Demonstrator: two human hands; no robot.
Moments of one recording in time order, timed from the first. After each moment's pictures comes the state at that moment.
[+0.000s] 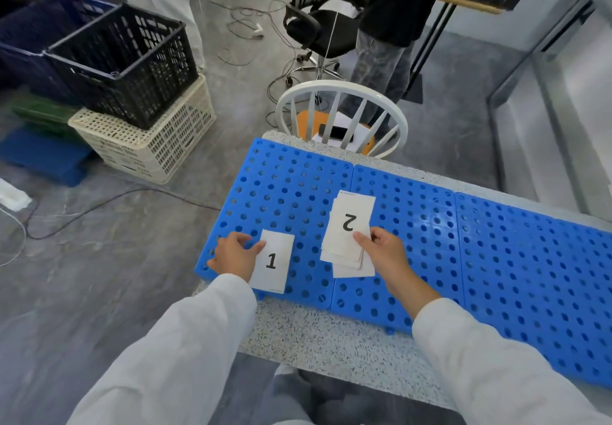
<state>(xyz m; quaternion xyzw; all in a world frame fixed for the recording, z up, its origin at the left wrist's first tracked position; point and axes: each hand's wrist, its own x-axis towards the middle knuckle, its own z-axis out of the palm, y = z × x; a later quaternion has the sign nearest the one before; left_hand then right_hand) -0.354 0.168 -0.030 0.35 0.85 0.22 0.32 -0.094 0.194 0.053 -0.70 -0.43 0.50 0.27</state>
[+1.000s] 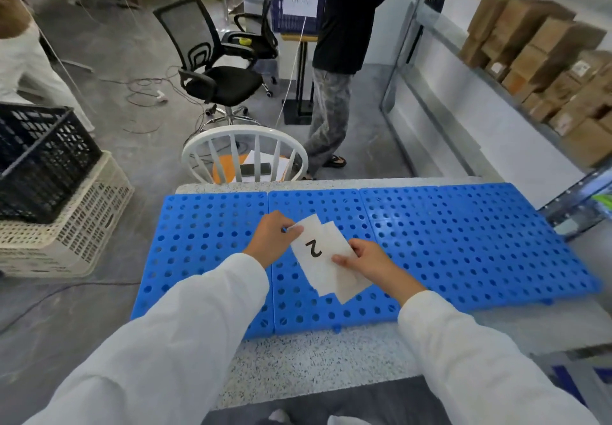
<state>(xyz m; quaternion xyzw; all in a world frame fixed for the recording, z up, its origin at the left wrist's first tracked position) -0.180 0.231 0.093 0.72 0.52 0.21 0.41 0.032 0.149 0.092 -0.69 -0.46 0.50 0.26</state>
